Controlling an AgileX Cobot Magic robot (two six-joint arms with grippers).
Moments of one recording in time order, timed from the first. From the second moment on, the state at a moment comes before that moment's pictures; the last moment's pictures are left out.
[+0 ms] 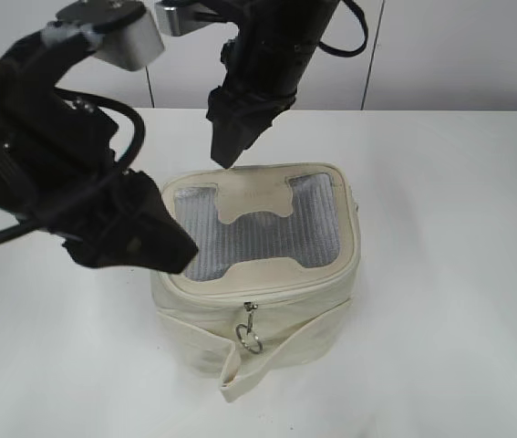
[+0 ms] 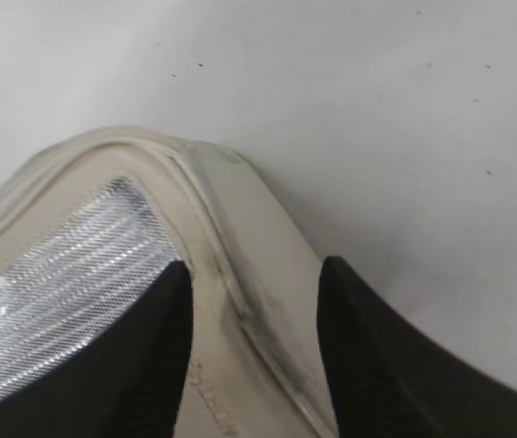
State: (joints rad) left arm -0.74 1.32 -1.00 -0.39 0.88 0.36; right arm 0.63 2.16 -2.01 0.32 1.22 -0.54
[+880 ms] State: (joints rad) left arm -0.62 1.77 -1.43 -0.32 0.86 0.54; right arm 0.30 1.98 -1.86 0.25 1.21 -0.44
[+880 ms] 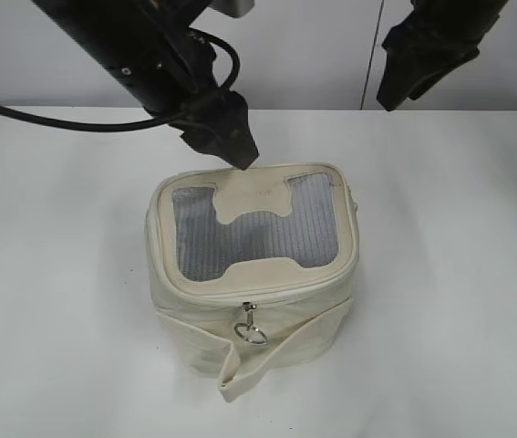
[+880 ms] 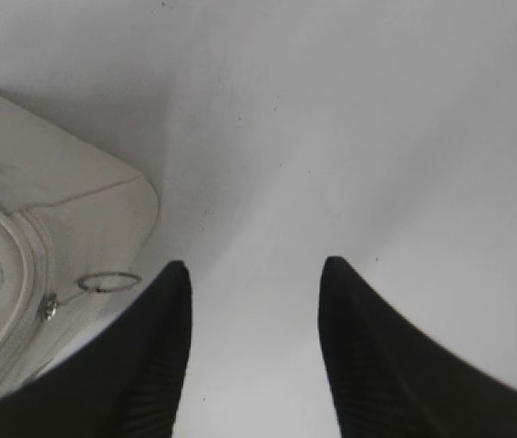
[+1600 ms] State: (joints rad) left arm -0.62 2.17 -2.00 -0.43 1.21 0.68; right arm 0.27 1.88 -1.57 0.27 1.21 -0.50
